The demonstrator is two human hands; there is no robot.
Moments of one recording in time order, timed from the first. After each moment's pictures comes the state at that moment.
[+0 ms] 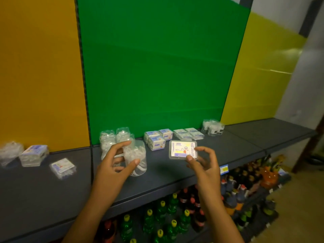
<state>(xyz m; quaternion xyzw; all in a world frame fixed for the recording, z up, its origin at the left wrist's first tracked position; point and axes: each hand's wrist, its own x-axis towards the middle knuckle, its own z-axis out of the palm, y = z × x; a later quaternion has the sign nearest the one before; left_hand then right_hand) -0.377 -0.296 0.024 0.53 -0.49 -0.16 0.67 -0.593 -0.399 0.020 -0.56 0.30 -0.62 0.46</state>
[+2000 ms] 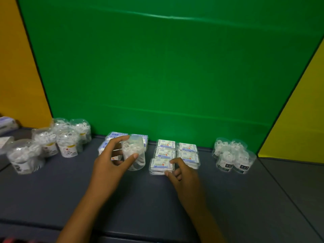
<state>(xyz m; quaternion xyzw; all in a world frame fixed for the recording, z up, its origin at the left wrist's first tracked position) -0.521 -0.612 -0.003 0.70 -0.31 0.02 0.64 -0.645 -0.806 -0.062 -0.87 0.23 -0.28 0.34</state>
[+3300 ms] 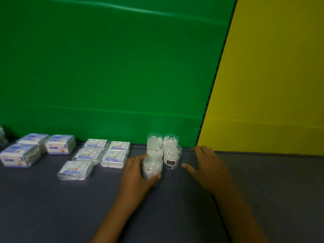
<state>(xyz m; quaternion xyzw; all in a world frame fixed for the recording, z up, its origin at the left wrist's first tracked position) -0.681 -0.865 -0.057 0.76 -0.37 0.01 0.53 -0.829 -1.042 -0.003 -0.94 0.30 -0.18 0.02</state>
